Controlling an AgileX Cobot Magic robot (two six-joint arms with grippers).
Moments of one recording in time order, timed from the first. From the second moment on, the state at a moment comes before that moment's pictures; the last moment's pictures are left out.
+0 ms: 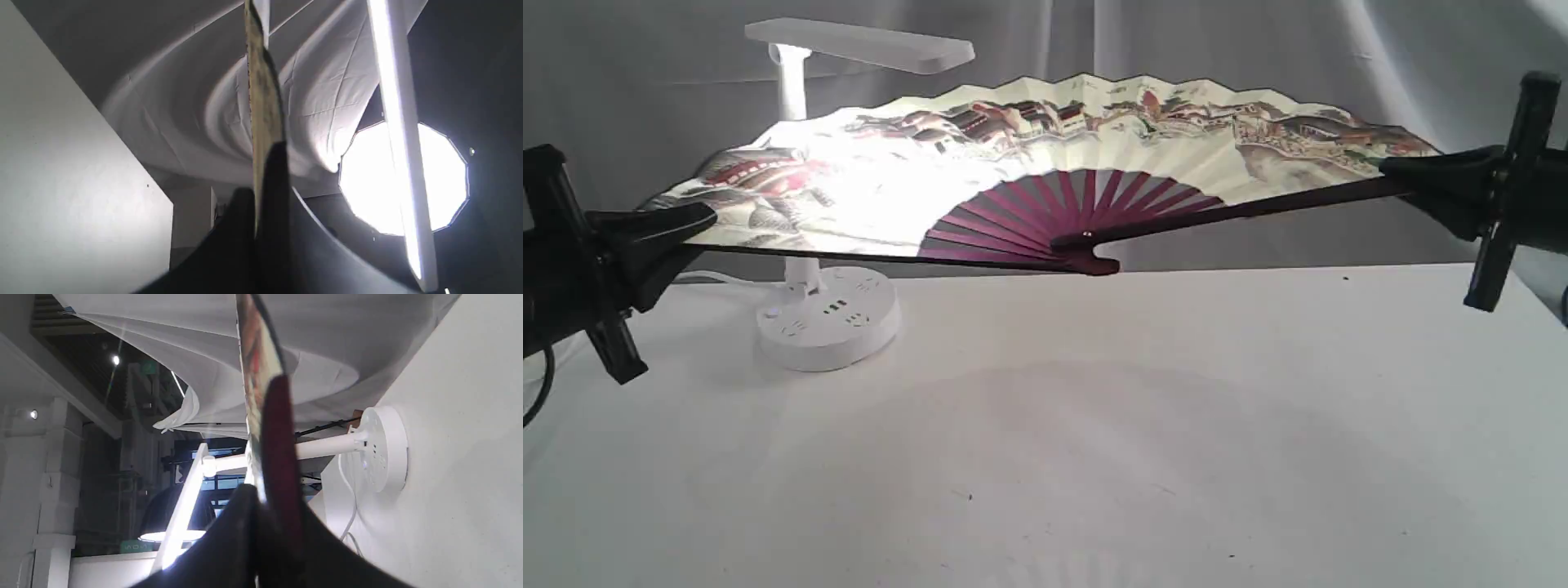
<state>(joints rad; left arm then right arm) 0.23 1.85 -0.90 1.02 -1.16 -2.12 -0.37 2.08 -1.41 1.71 1.26 -0.58</state>
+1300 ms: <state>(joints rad) 0.23 1.72 -0.90 1.10 -1.01 -2.12 -0.37 2.05 -1.40 1.67 1.27 -0.61</state>
